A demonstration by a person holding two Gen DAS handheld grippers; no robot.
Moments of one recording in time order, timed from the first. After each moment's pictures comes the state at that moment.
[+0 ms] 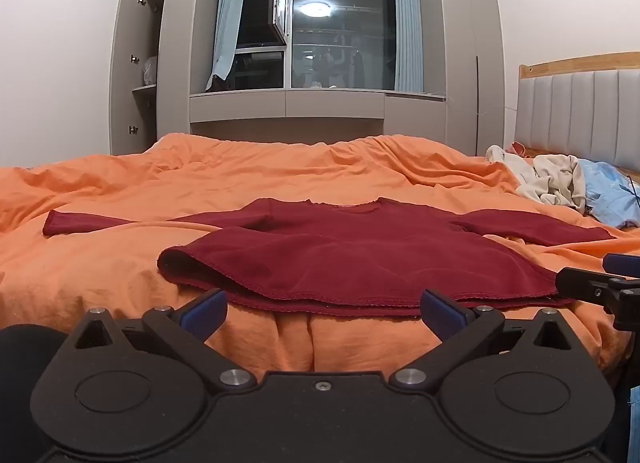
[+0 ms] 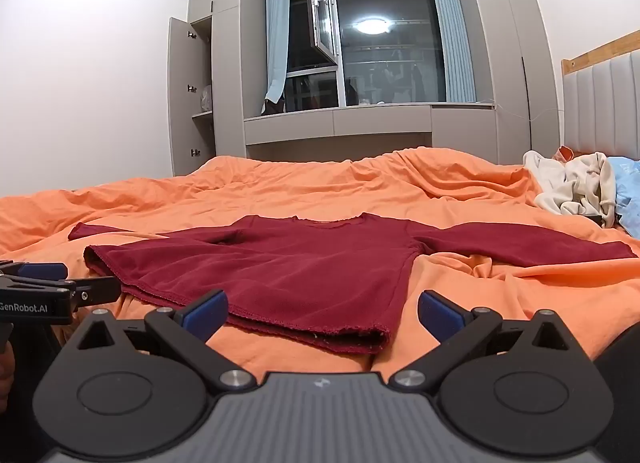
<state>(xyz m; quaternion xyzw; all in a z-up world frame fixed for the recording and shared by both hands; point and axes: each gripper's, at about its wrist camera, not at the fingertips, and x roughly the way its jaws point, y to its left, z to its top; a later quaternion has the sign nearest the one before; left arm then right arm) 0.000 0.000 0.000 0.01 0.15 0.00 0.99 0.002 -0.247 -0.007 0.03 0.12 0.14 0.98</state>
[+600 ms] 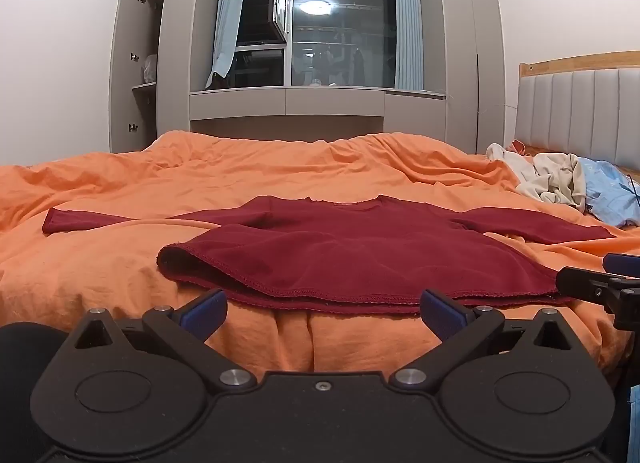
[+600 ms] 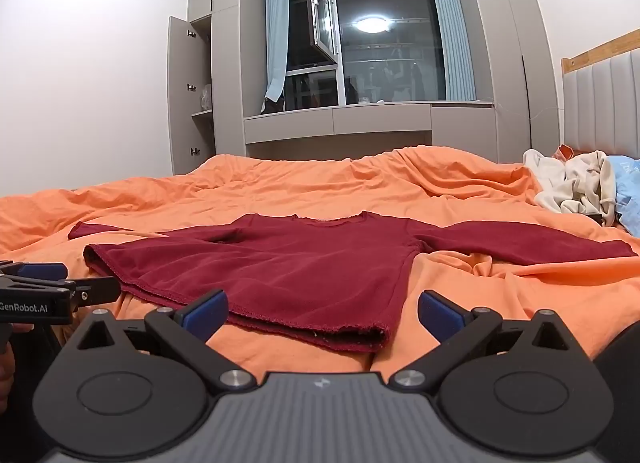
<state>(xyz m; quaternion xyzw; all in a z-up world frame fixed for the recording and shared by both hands) 0.000 0.000 0.000 0.01 0.15 0.00 0.99 0.003 -0.247 -0.008 0.03 0.12 0.14 0.98</state>
